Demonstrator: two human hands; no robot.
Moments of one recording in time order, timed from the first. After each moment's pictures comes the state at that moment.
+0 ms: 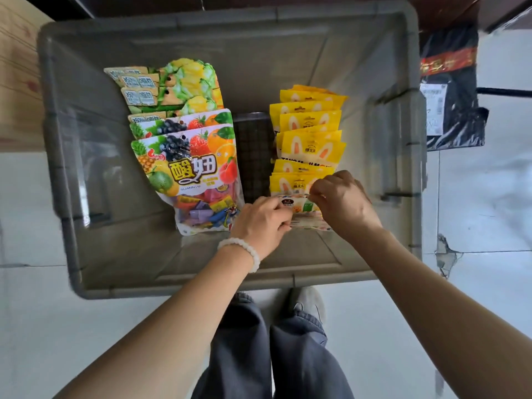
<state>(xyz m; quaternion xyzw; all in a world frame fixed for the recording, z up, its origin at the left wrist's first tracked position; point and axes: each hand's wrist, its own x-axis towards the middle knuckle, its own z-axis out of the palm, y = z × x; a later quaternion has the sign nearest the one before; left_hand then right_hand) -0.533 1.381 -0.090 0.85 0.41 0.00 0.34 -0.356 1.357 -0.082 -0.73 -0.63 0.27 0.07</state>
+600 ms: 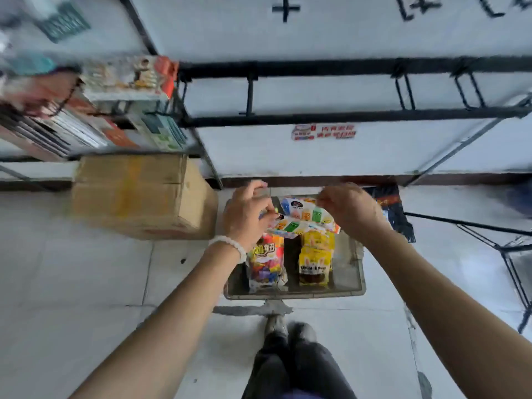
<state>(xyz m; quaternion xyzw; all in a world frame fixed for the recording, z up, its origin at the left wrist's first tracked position) -0.631 1.468 0.389 0.82 0.49 0.17 0.24 -0.420 1.423 0.402 -0.70 -0.66 0.20 0.19</state>
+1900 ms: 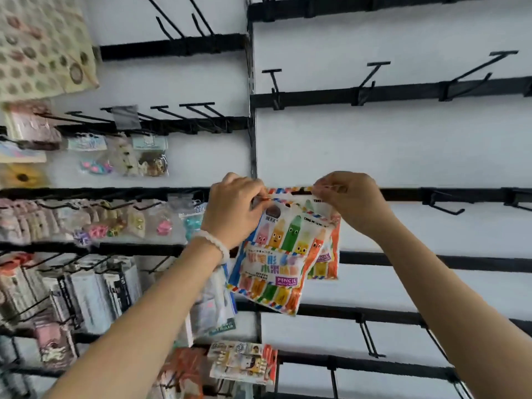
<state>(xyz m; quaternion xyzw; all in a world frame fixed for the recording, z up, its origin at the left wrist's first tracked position) -0.790 1.633 0.900 0.79 0.36 0.45 -0.19 -0.586 1.582 0.917 -0.52 -0.67 0.05 0.53</state>
